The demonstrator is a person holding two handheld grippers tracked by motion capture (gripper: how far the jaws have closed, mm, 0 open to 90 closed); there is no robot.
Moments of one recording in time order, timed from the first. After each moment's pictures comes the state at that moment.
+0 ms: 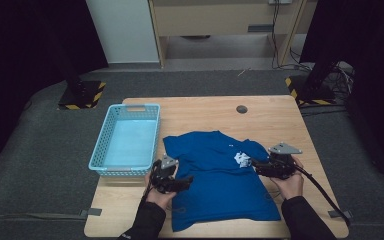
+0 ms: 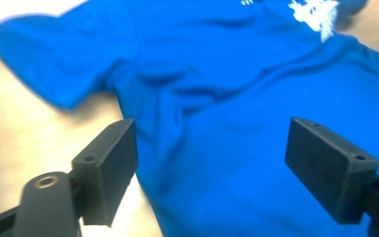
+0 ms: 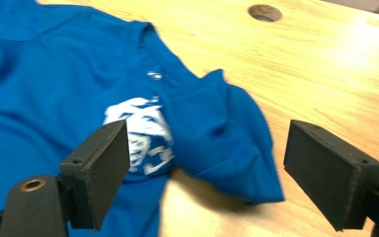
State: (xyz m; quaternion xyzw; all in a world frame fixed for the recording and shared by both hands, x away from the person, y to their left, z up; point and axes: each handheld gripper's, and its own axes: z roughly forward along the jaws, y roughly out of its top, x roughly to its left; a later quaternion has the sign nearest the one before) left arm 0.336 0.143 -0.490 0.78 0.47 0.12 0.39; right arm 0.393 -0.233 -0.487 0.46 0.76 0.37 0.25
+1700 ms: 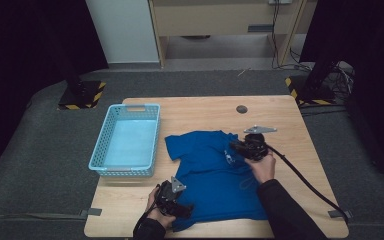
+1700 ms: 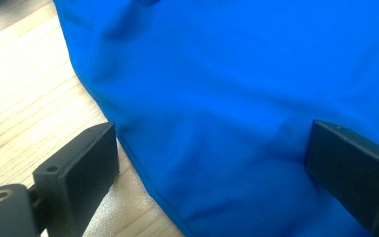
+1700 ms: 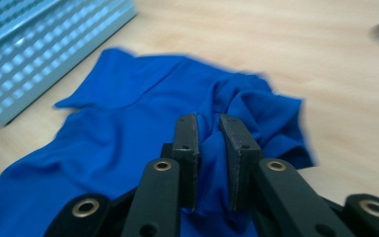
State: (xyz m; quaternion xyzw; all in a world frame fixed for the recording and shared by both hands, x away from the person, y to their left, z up) left arm 0.306 0.128 -0.521 0.86 0.40 0.12 0.28; right arm 0.439 -0.157 -0.475 0.45 0.77 0.44 0.12
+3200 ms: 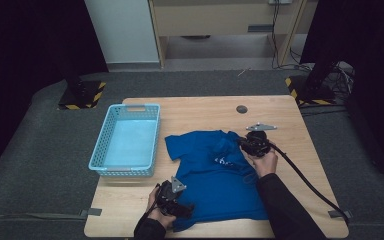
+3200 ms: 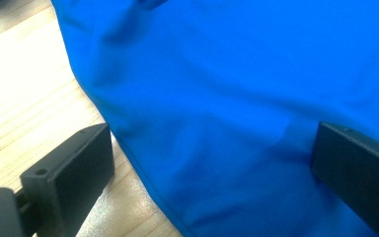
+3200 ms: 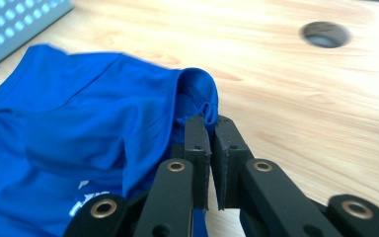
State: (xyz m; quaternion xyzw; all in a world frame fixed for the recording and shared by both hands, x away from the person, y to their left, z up) left arm 0.307 0.127 -0.524 0.86 0.40 0.13 0.29; right arm 0.460 -0.181 -0.479 0.49 0.75 0.40 0.19
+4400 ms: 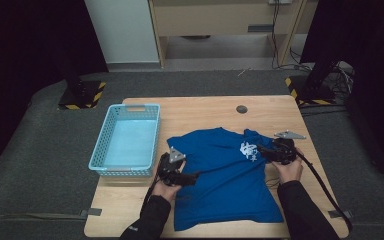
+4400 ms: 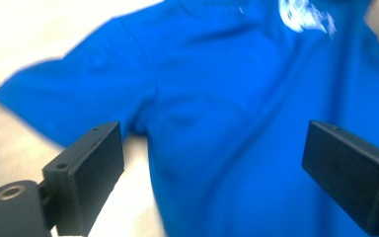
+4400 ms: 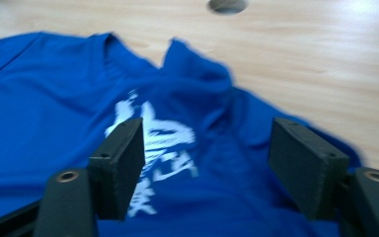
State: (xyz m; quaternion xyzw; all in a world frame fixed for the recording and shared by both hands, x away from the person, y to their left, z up) left arm 0.390 0.115 -0.484 0.80 0.43 0.15 0.39; right arm 0.442 -0.253 -0.501 0.53 0.72 0.39 0.22
